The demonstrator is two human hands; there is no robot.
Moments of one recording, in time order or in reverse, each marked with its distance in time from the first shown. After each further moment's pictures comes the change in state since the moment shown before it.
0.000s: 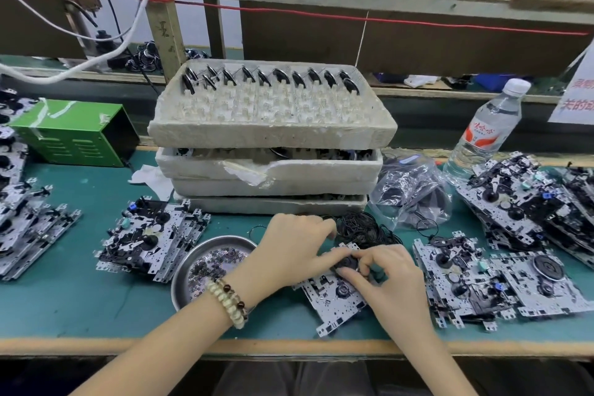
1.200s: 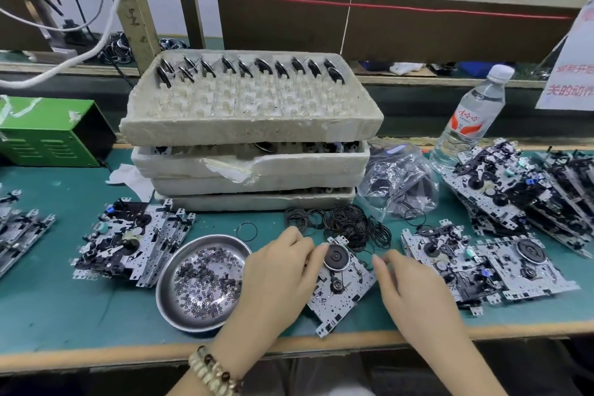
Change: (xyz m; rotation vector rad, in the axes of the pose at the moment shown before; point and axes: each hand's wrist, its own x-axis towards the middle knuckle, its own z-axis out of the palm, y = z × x) left_hand -0.041 0.034 0.007 -0.258 0.201 -0.278; right_hand -0.010 0.003 -0.035 -0.435 -0.288 0.244
